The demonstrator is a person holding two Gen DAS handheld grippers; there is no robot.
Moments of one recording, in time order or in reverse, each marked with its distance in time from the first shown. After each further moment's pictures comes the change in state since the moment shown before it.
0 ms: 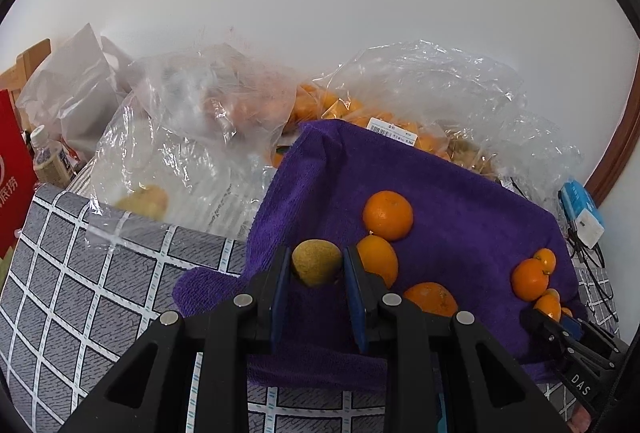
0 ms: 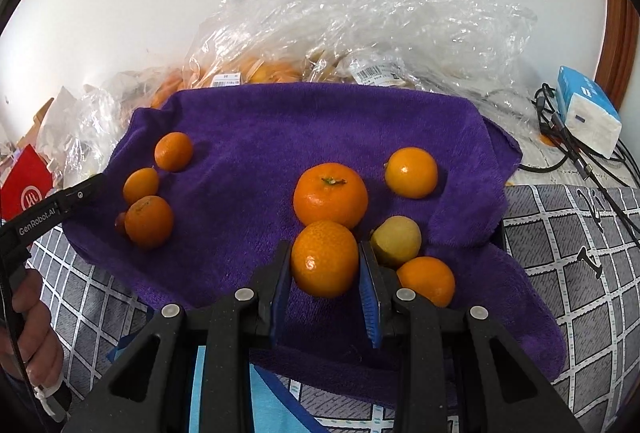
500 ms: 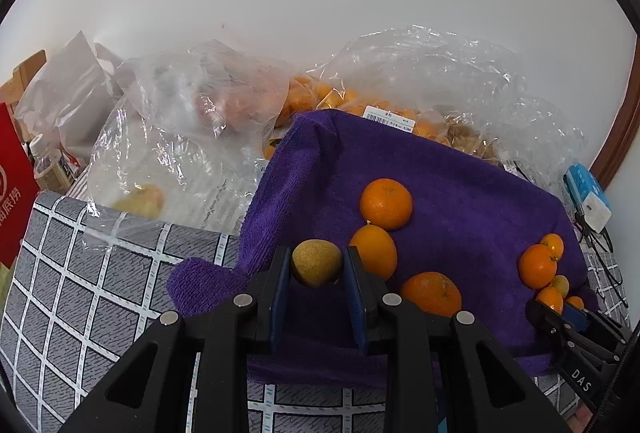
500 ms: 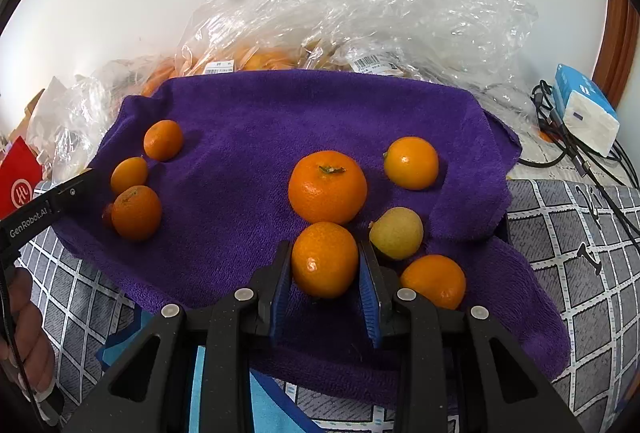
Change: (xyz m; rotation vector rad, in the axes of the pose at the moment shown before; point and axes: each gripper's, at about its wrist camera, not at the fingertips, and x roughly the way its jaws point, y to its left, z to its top) left arm 0.004 -0.009 -0.003 0.050 0.022 0.028; right arm 0.007 0.003 -0.002 -0.009 0.023 -0.037
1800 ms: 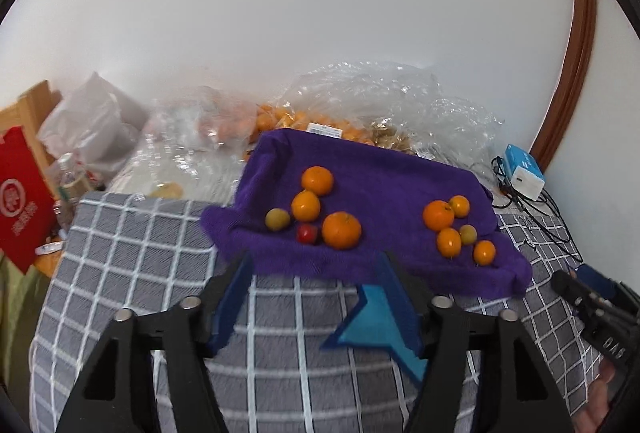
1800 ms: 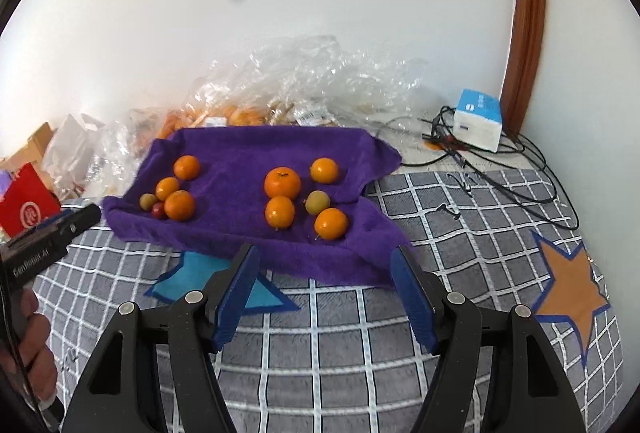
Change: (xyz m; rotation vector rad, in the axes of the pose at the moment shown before) left arm -0.141 -0.018 -0.041 0.075 -0.066 -0.080; right arm -0.164 -0.019 -0.051 0.073 -0.148 -0.100
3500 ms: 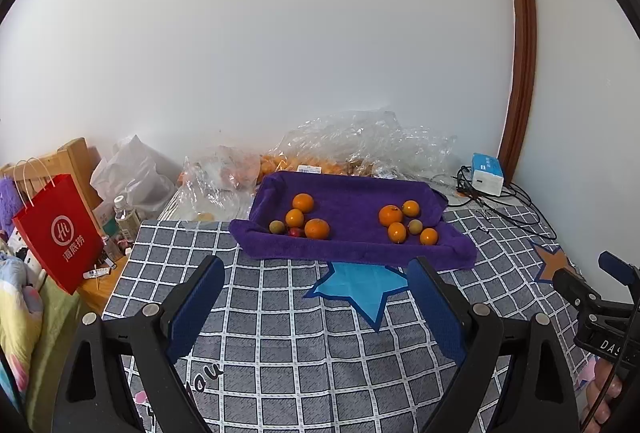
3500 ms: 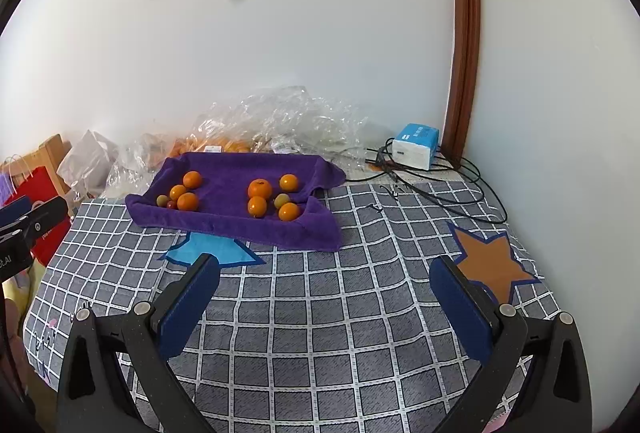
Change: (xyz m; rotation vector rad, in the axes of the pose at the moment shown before) left arm -0.139 -0.048 -0.039 0.111 -0.153 0.056; right arm -0.129 -0.041 -0.050 -0.013 -0.140 -0.066
